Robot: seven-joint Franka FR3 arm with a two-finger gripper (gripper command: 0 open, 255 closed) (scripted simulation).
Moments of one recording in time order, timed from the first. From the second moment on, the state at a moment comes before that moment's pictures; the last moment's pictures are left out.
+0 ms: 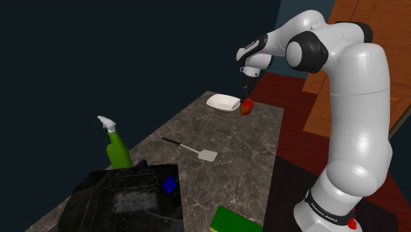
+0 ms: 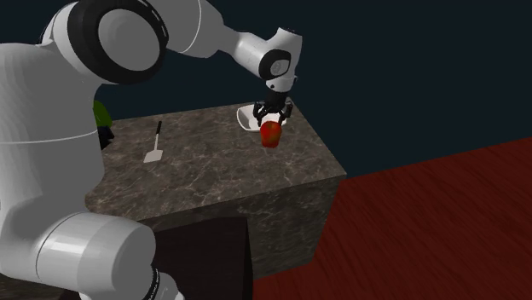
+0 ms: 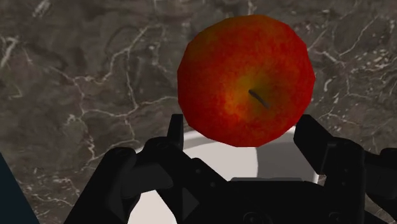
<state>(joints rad) -0.16 0.43 -0.53 -1.72 0.41 1.98 -1.07</state>
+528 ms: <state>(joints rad) -0.16 0.39 -0.54 -1.67 0.38 1.90 -1.04</state>
